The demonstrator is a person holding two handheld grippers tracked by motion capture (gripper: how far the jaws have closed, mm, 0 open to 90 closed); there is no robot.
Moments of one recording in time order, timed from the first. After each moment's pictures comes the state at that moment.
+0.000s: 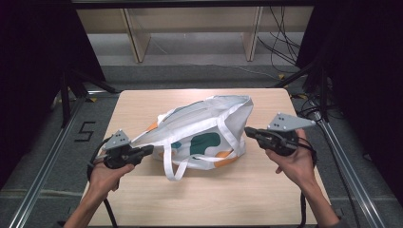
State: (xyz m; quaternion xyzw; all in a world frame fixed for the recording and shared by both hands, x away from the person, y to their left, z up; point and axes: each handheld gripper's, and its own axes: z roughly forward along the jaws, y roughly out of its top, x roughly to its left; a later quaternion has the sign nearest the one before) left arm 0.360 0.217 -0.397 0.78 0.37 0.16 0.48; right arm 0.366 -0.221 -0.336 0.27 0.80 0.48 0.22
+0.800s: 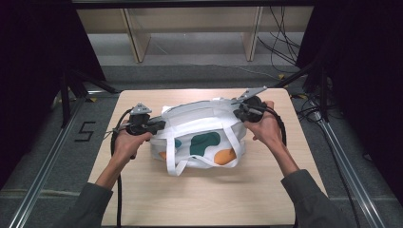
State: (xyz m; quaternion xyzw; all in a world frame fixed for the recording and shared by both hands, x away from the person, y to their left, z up) left arm 0.460 0.191 -0.407 0.79 0.41 0.16 0.43; right arm 0.482 -0.181 -0.363 0.34 0.86 0.32 0.21
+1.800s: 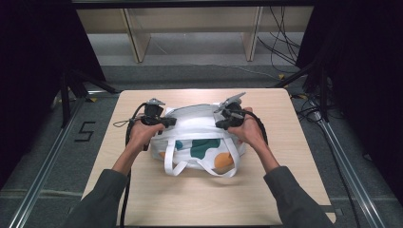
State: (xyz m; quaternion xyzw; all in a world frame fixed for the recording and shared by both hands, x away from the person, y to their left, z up) left arm 0.506 0.157 -0.420 0.79 0.43 0.10 0.42; right arm 0.500 -0.137 -0.404 0.33 0.88 0.32 0.10
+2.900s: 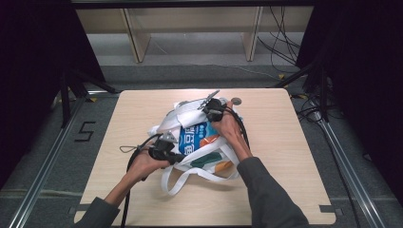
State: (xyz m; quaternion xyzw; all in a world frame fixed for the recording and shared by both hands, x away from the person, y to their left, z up) left arm 0.411 0.135 -0.462 0.89 0.30 0.04 0.35; right arm 0.542 -0.083 -0.424 0.32 0.89 0.24 0.20
